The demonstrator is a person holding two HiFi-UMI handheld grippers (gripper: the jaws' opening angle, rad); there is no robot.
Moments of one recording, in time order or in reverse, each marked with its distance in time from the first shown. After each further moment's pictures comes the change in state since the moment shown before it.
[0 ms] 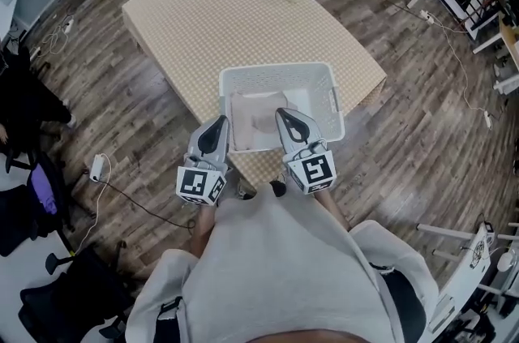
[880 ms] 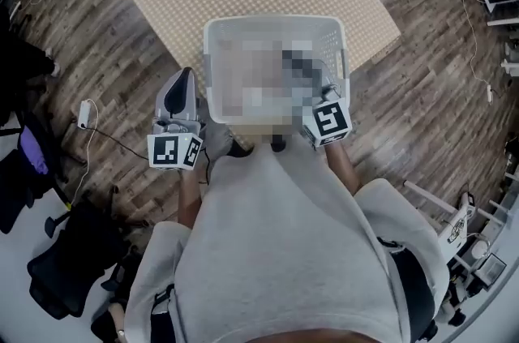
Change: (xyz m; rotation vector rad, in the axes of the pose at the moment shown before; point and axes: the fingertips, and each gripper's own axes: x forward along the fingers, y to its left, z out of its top) left arm 0.022 0.065 -0.016 -0.029 0.070 0.179; right arm 0.051 -0.052 -0.028 0.013 0.130 0.101
